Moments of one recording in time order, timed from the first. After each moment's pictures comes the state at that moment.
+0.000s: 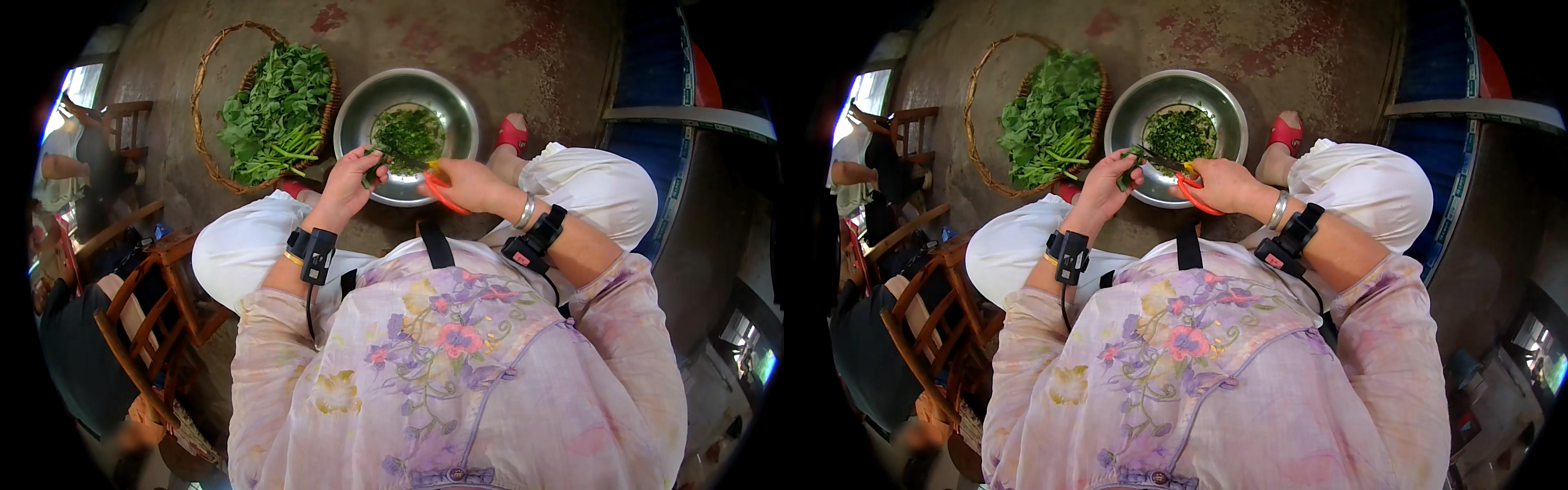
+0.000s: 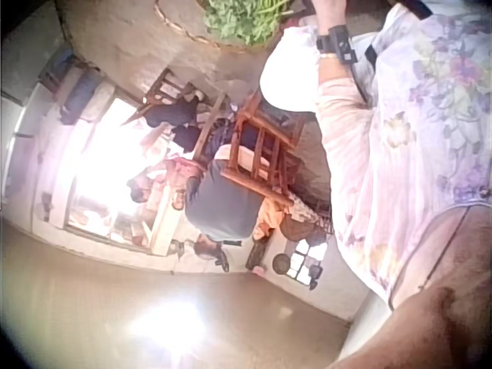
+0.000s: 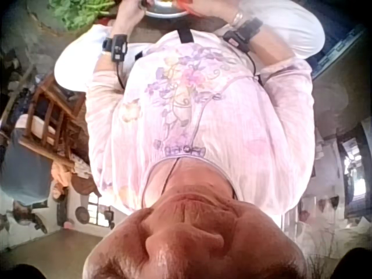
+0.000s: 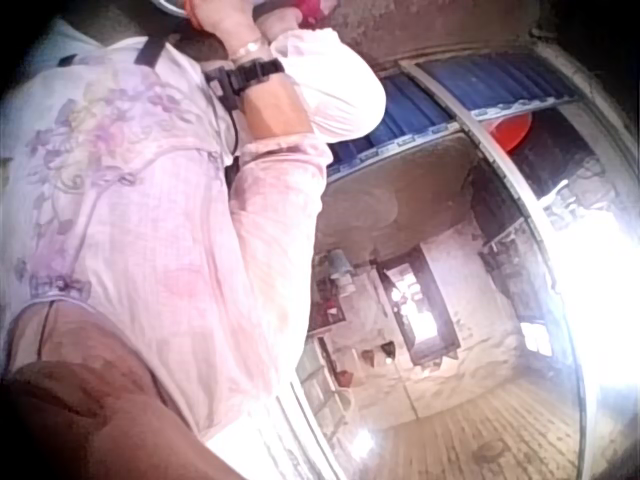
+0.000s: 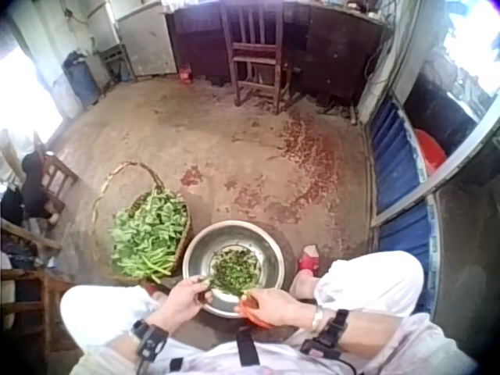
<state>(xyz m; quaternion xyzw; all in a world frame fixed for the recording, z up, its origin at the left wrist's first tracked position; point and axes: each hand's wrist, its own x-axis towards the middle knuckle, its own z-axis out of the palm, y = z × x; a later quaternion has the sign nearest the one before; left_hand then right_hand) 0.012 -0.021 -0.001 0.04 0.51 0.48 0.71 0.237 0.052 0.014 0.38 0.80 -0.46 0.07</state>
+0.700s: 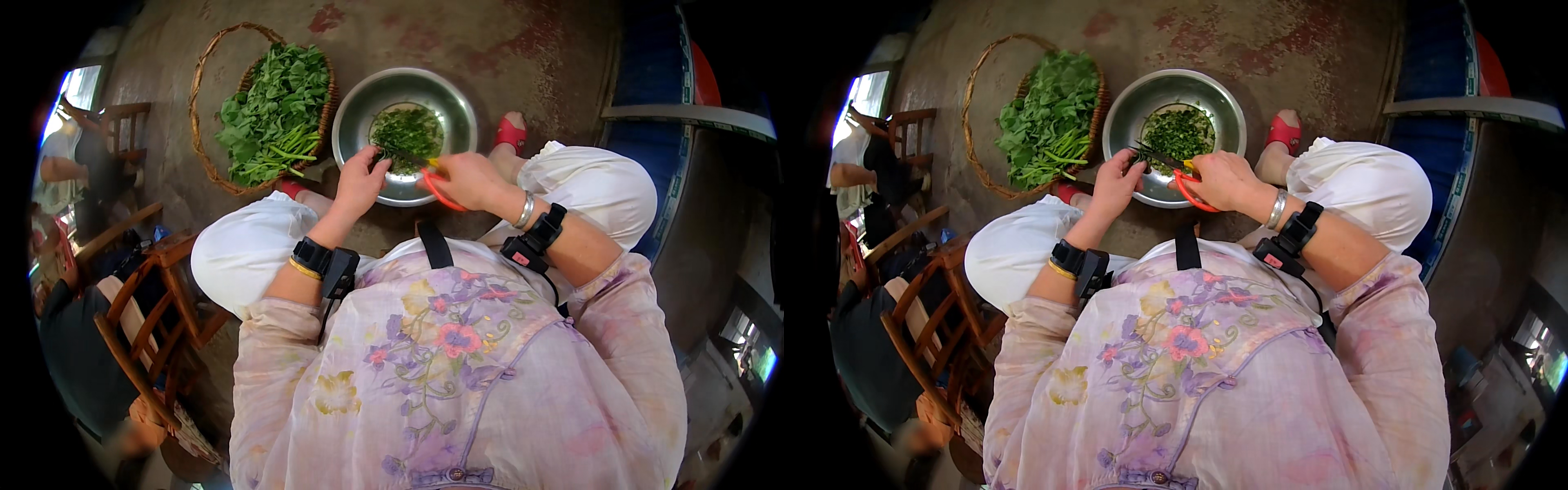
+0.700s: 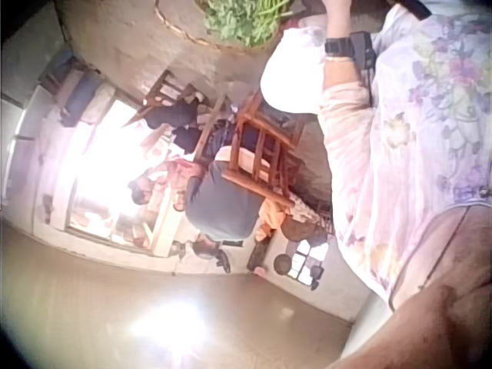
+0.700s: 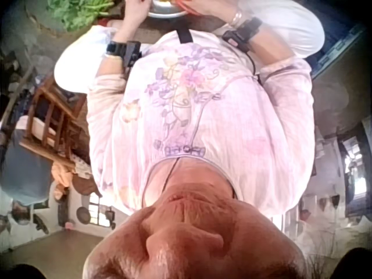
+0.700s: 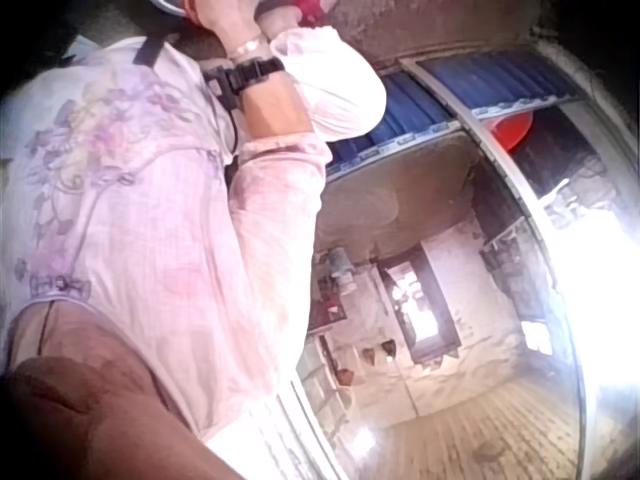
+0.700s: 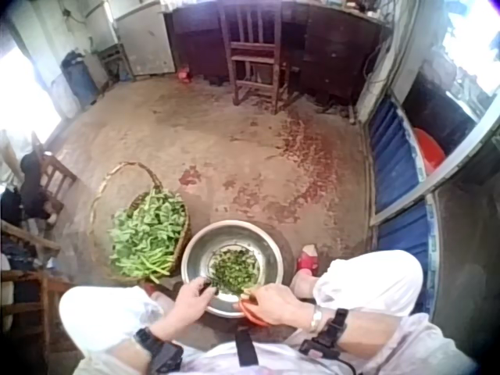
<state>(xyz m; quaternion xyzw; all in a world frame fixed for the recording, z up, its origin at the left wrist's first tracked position) 0.023 -0.027 -0.013 0.37 0.68 0.35 0.53 0.232 0.058 0.029 0.40 0.82 -0.39 0.09</state>
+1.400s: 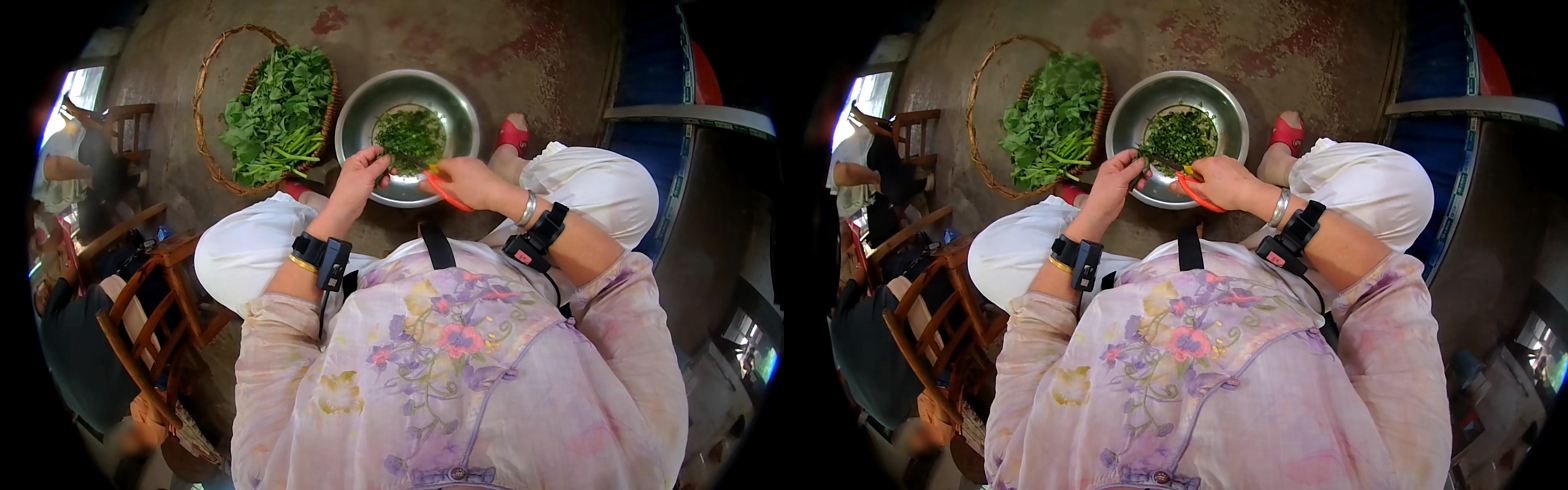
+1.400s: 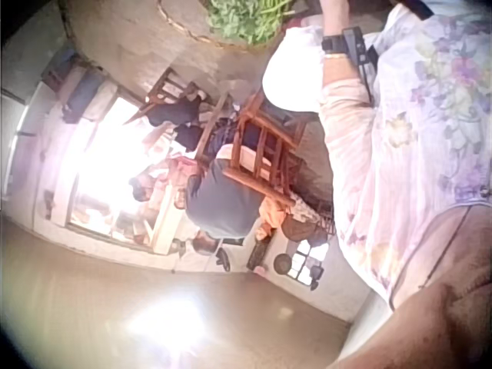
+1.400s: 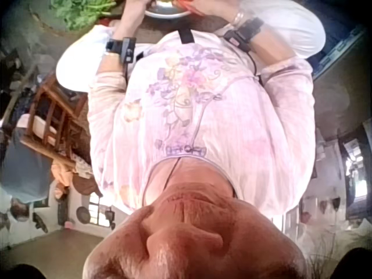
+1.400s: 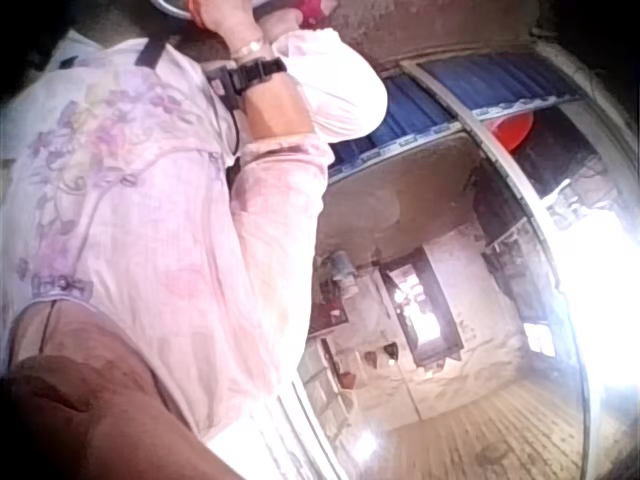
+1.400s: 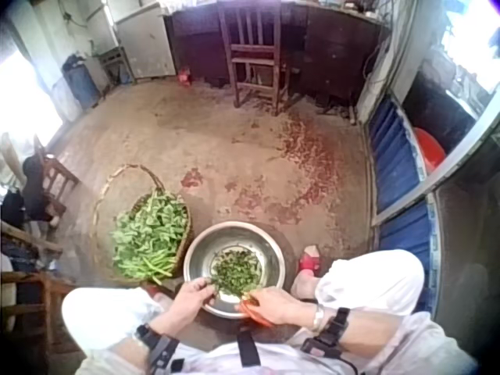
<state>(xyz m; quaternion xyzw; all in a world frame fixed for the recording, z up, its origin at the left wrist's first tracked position) 0.019 -0.022 -0.005 0.23 0.56 0.43 0.67 0.234 0.057 0.018 0.37 0.80 -0.47 0.08</state>
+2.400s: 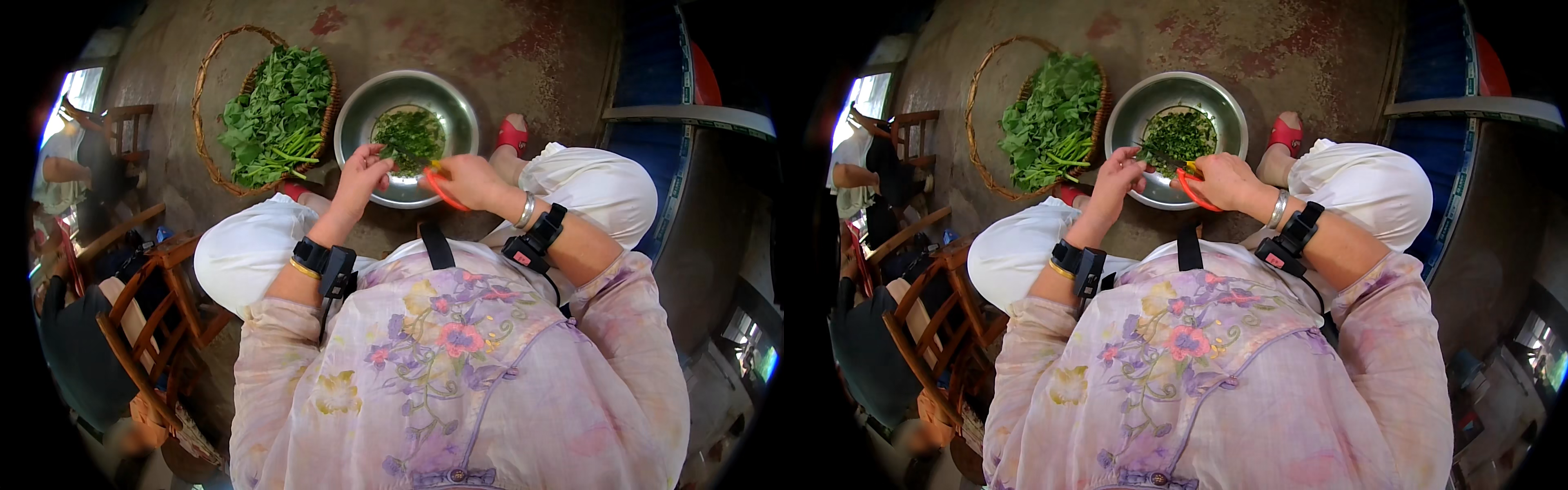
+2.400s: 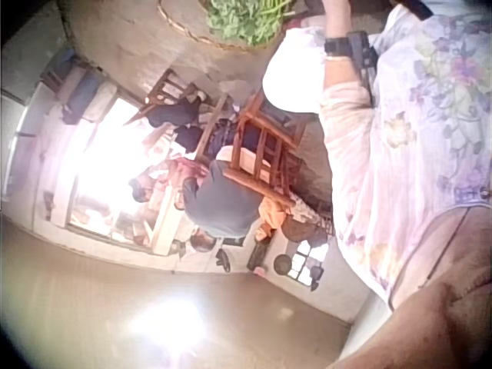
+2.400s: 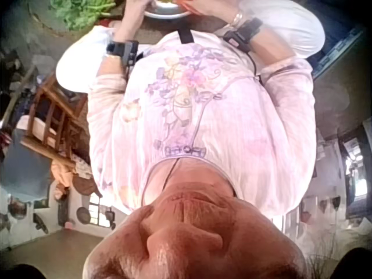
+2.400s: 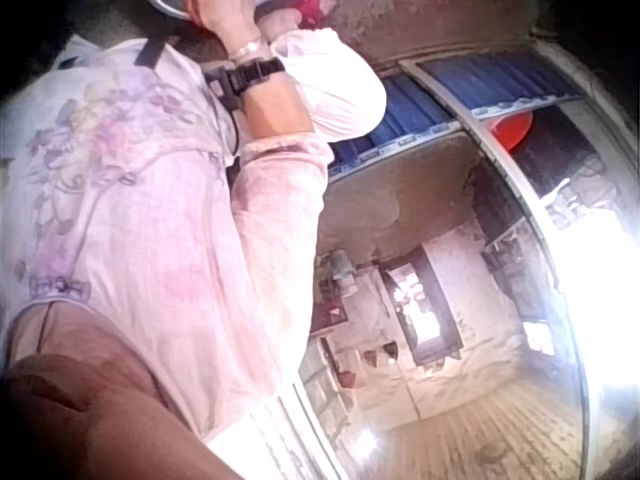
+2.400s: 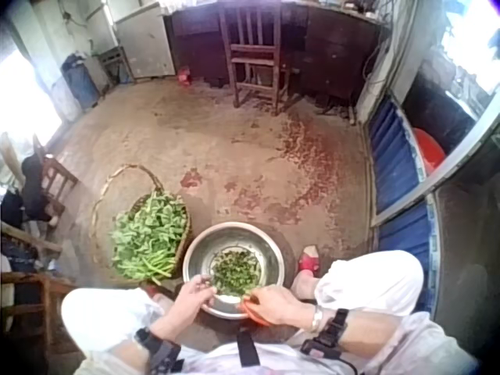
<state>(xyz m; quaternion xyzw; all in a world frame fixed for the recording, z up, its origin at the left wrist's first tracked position) 0.026 -0.021 0.009 0.24 0.62 0.42 0.62 0.234 0.058 0.019 0.40 0.81 -0.42 0.08</state>
